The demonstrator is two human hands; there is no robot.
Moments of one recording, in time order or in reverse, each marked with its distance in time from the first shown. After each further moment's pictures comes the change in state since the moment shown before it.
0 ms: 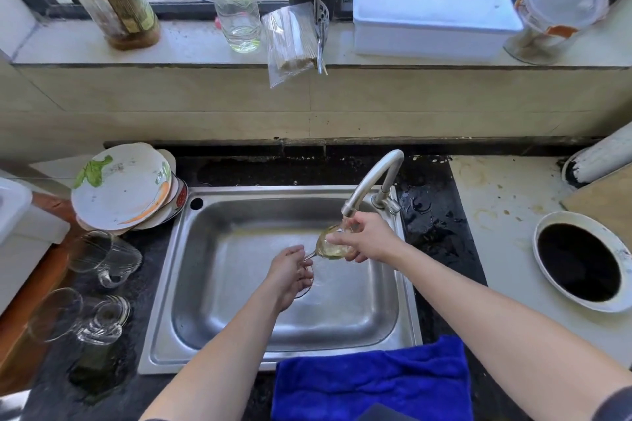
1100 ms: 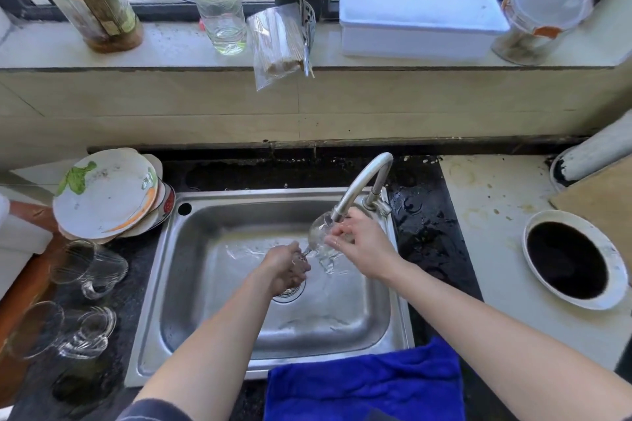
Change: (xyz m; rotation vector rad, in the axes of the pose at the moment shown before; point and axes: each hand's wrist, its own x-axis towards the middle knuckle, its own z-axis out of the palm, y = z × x) left_hand 0.003 0.029 0.018 0.249 0.025 -0.127; right_hand -0.013 0.006 0.001 -0.283 0.130 -0.399
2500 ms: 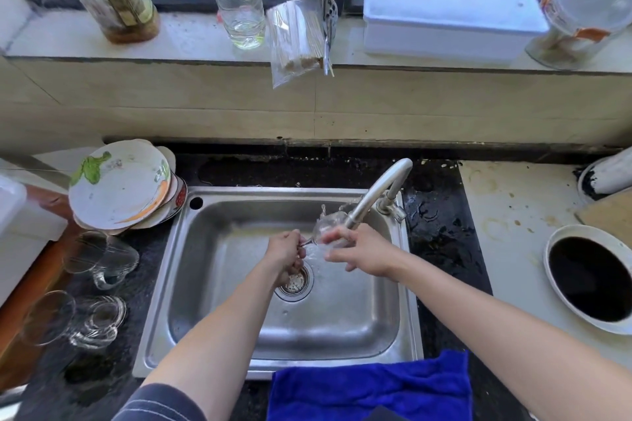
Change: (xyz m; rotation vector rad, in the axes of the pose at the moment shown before) left_hand 0.013 0.014 -0.007 0.035 0.120 0.185; right_hand 0.015 -0.017 -0.004 0.238 -0.343 0.237
